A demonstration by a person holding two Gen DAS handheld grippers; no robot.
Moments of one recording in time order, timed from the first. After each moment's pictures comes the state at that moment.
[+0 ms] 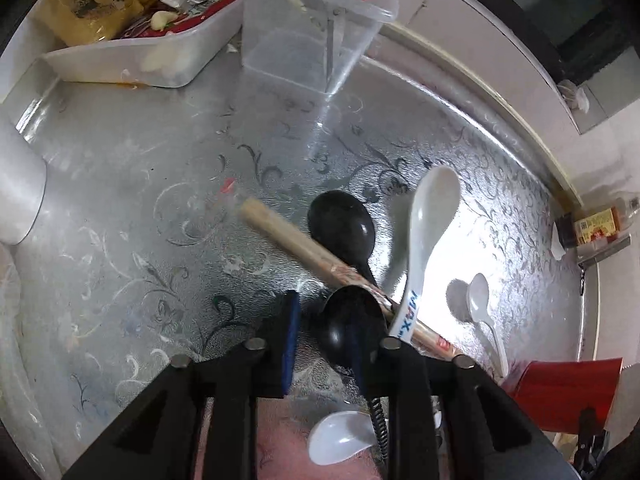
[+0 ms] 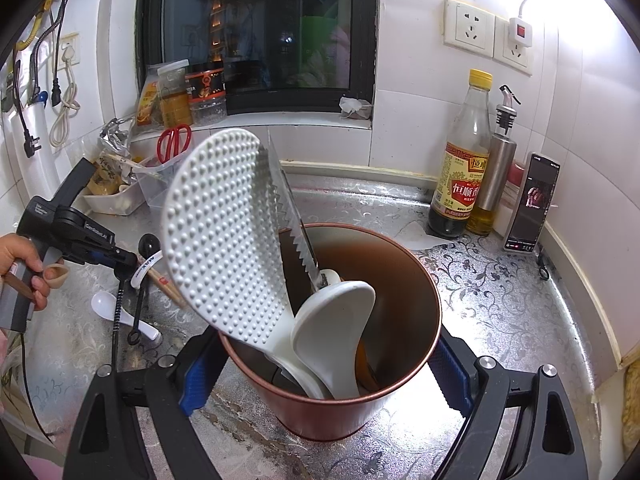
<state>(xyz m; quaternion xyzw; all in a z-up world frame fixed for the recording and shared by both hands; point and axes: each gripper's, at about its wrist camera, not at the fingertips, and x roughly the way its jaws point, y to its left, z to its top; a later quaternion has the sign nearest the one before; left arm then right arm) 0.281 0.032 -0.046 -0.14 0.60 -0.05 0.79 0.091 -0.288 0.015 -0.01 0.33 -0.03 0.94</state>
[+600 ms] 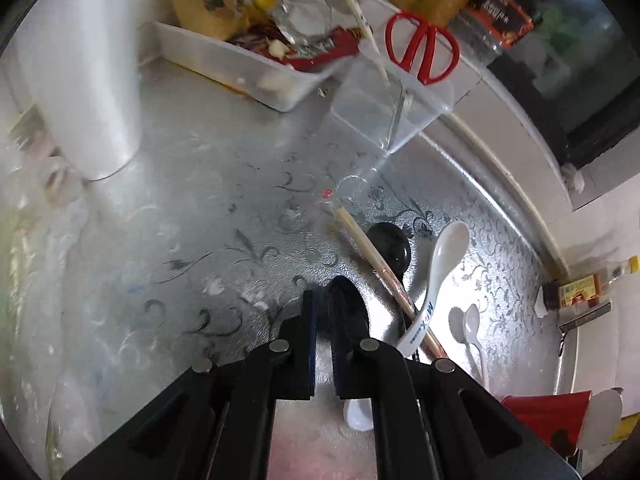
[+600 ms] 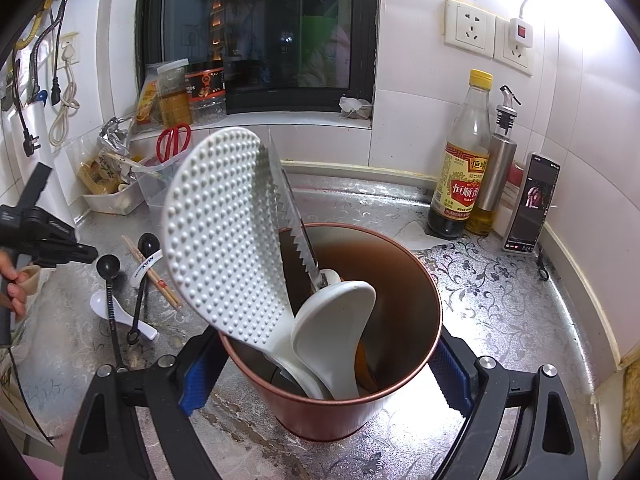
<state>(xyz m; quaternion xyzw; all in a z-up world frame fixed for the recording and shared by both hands) 0.220 0.097 -0.014 -0.23 0.52 0.01 0.82 0.091 -0.288 0.015 -0.01 0.33 -0.03 0.94</state>
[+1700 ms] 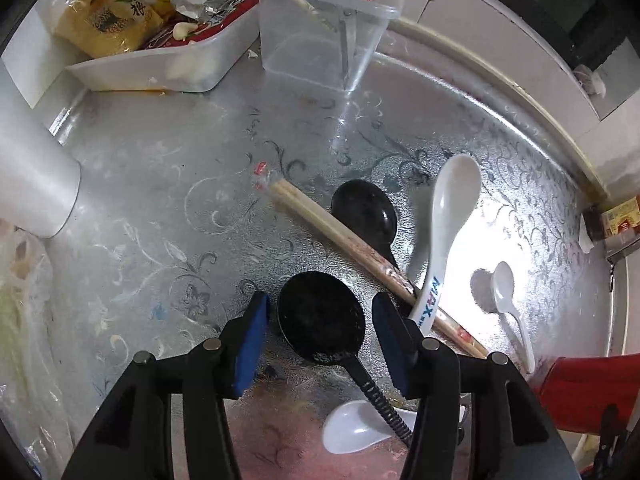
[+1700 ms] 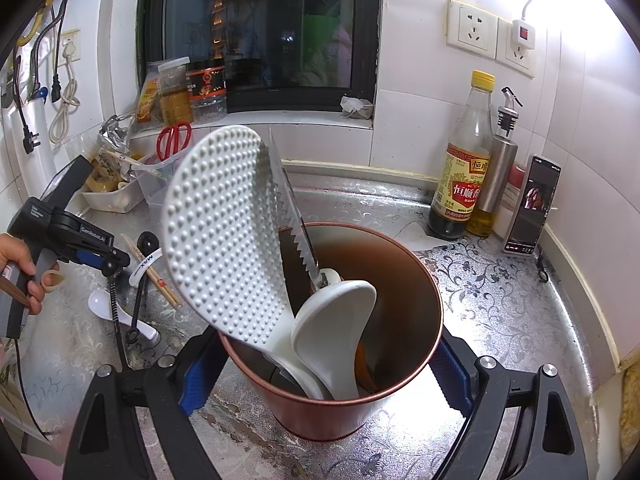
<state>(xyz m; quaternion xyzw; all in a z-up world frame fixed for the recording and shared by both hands) 0.264 0.026 -0.041 -0.09 0.60 -0.01 0.79 0.093 -0.288 0.015 -0.01 0.33 -0.02 0.94</state>
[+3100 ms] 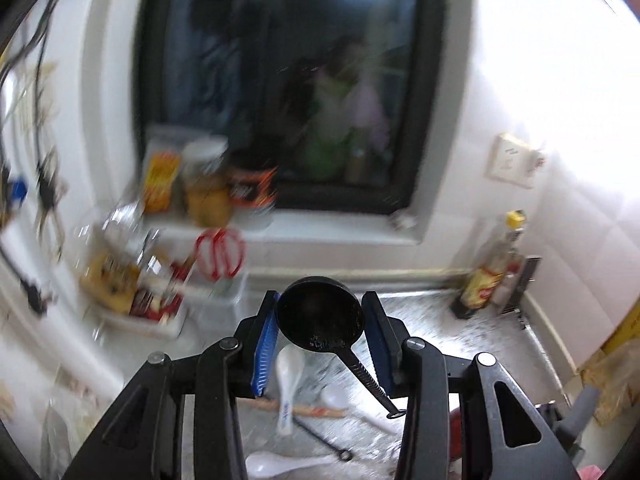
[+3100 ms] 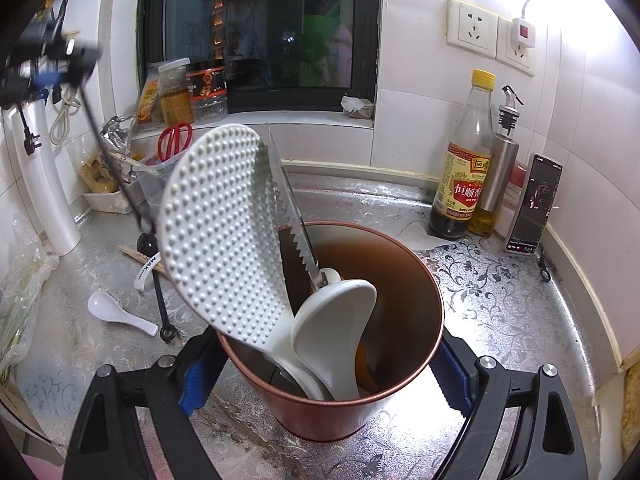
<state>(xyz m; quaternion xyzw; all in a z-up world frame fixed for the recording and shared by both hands) 0.171 -0.057 0.198 0.00 0.28 -0.14 0.95 0.093 -0.288 0.014 -0.01 0.34 -0.02 0.94</state>
